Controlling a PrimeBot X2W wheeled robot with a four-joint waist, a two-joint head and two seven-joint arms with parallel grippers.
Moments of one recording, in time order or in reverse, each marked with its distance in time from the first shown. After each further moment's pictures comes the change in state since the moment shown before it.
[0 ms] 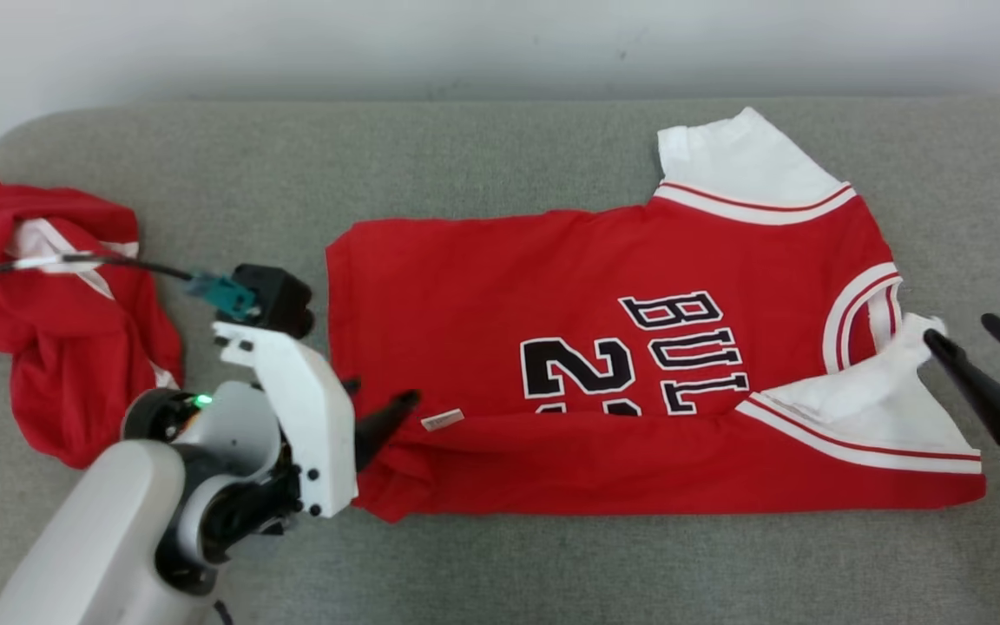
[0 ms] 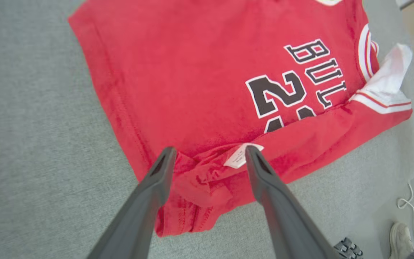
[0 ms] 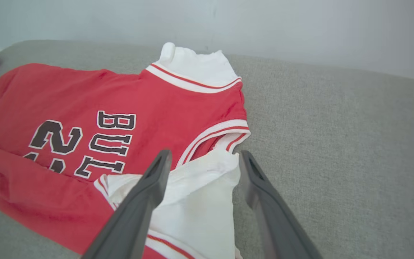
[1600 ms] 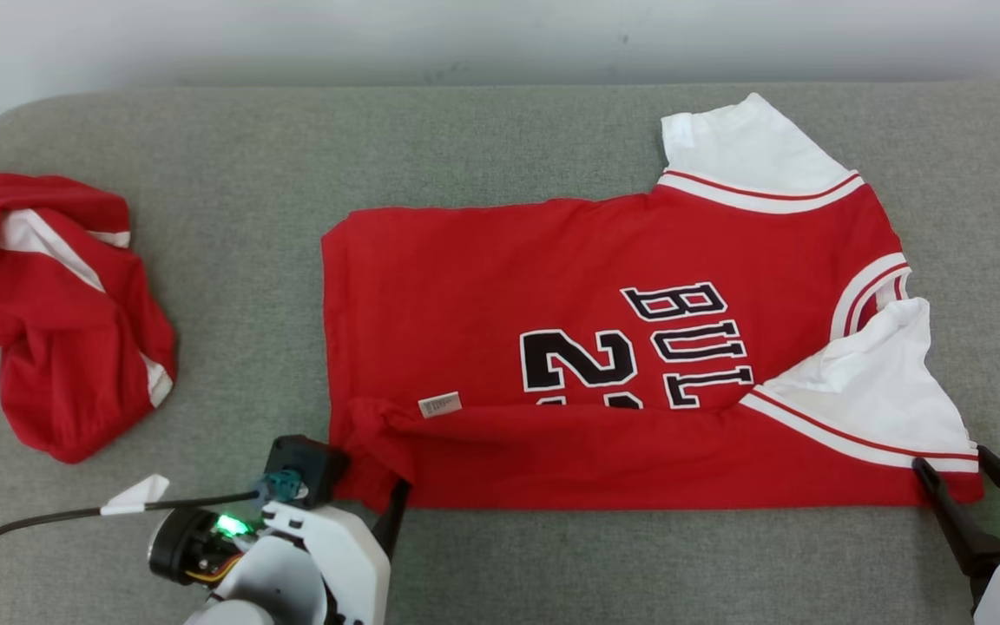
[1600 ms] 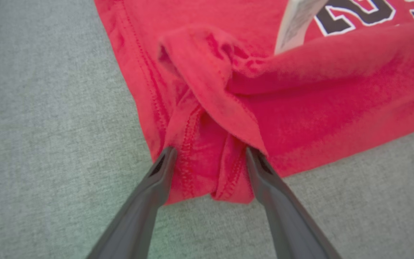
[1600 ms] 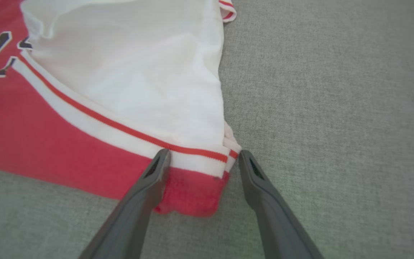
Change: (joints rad) left arm 0.248 -0.018 -0.128 0.110 0.368 0.118 -0.525; right arm 0.188 0.092 0.055 0.244 -0.165 0.000 -0.401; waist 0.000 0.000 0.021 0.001
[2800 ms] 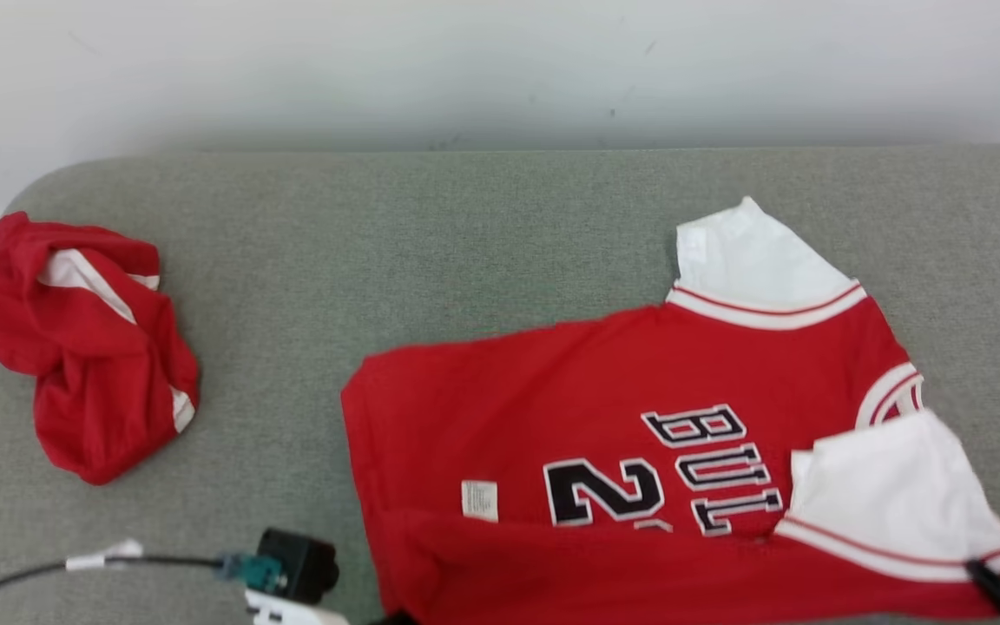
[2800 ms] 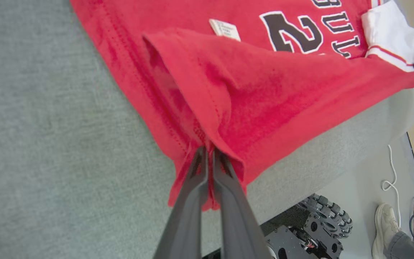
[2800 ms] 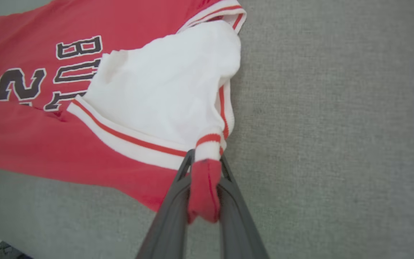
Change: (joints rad) left arm 0.215 0.055 0.048 -0.232 -0.316 -0.082 0.177; right arm 0.153 -0.242 0.106 -0.178 0.344 0.000 0.093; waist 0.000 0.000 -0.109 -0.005
